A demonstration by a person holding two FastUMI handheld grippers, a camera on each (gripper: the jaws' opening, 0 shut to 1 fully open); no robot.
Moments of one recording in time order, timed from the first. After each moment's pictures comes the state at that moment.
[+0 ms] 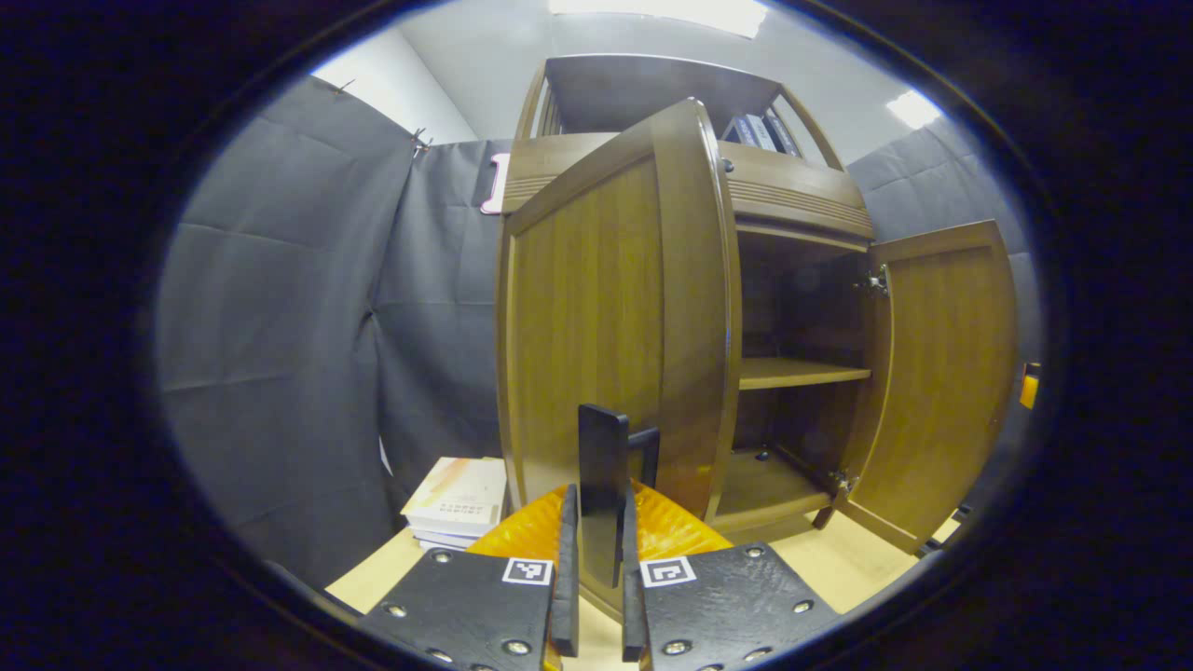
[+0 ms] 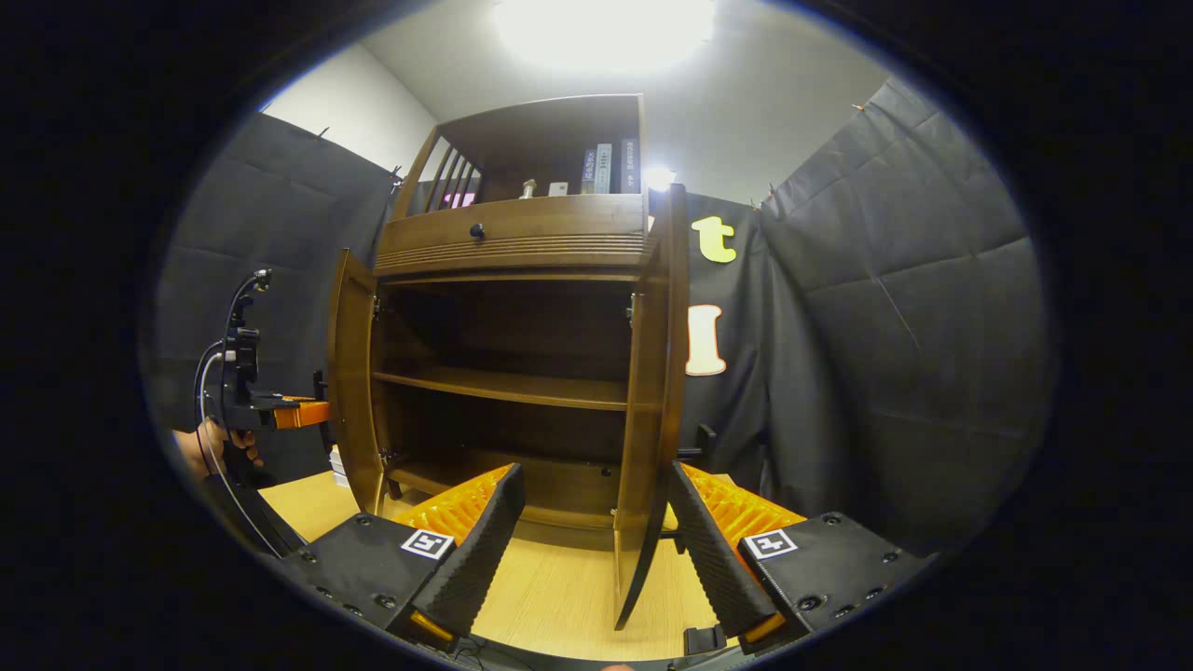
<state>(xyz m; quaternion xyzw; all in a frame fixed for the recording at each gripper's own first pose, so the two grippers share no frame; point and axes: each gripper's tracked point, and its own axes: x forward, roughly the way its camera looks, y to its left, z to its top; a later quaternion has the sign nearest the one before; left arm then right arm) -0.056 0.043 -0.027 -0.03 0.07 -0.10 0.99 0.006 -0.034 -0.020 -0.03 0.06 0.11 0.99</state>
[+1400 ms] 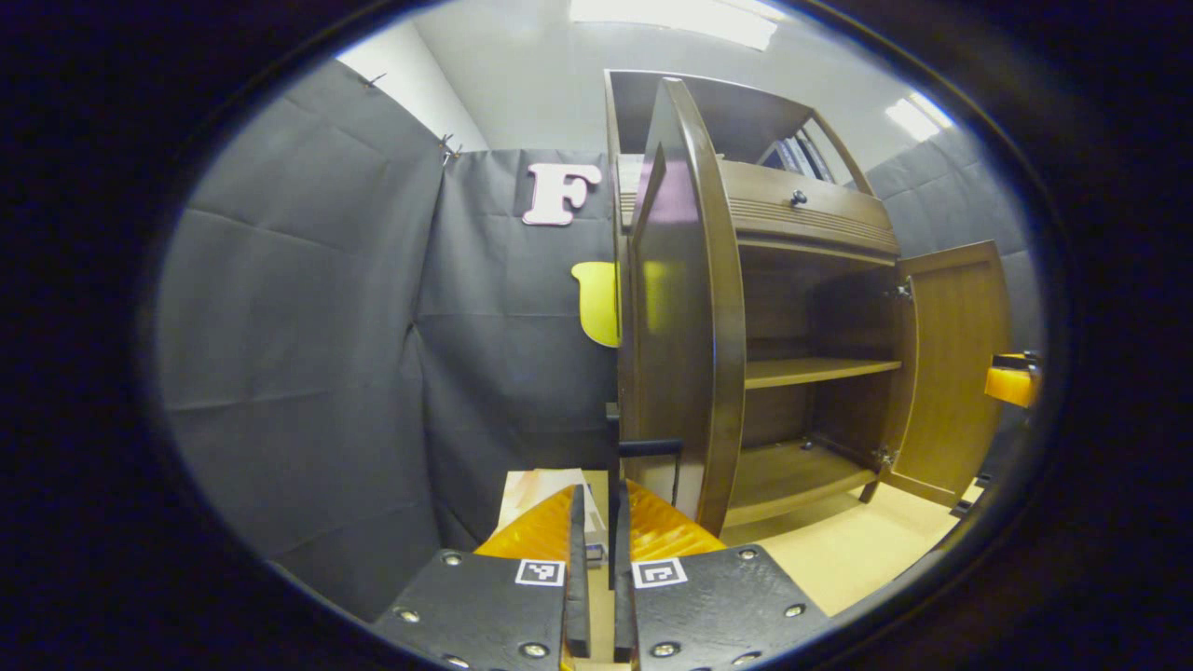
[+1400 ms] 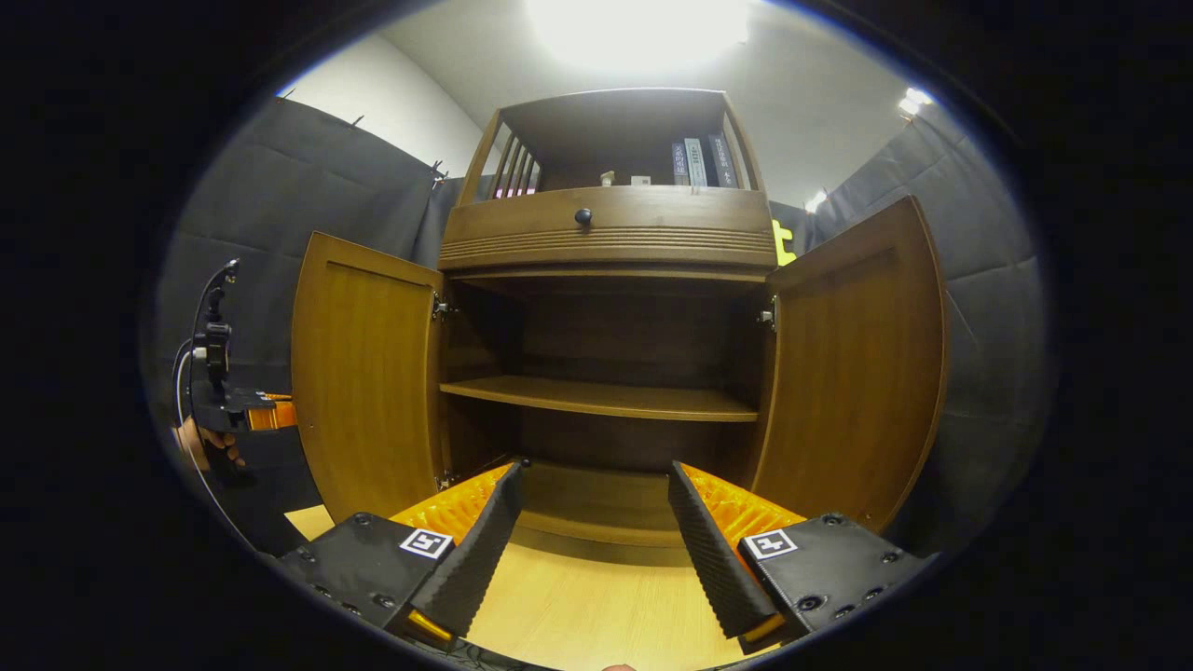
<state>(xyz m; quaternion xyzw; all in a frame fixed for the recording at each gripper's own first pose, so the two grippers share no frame) -0.049 0.188 -0.044 -0.03 0.04 -0.10 0.99 0.029 0.136 -0.036 -0.03 0.06 0.15 0.99</state>
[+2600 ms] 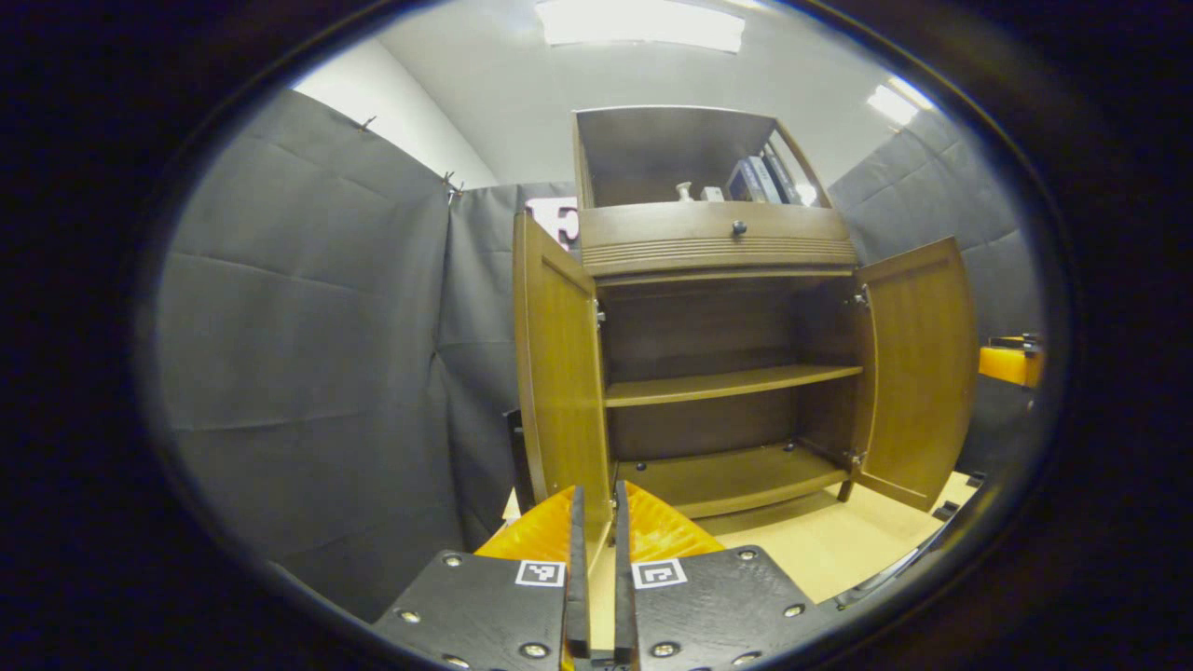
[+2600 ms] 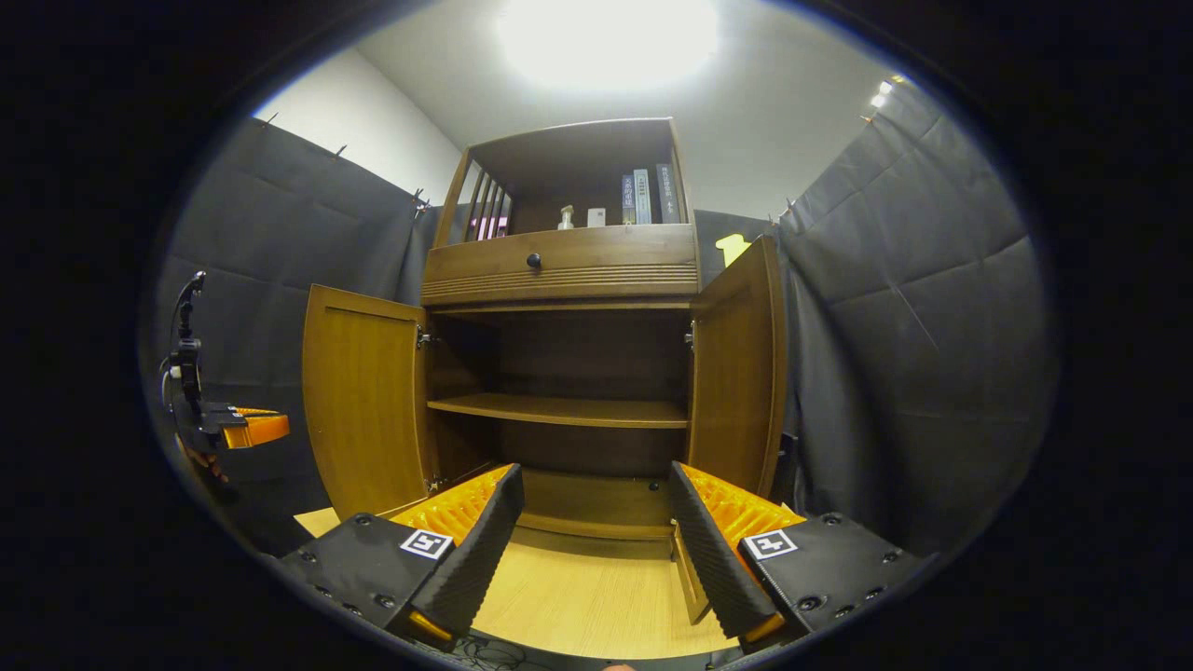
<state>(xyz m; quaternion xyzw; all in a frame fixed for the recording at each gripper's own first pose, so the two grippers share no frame) -0.201 0.129 0.015 0.00 0.02 -0.06 1.00 -0.044 0.035 0.000 -0.01 0.03 0.13 0.99</state>
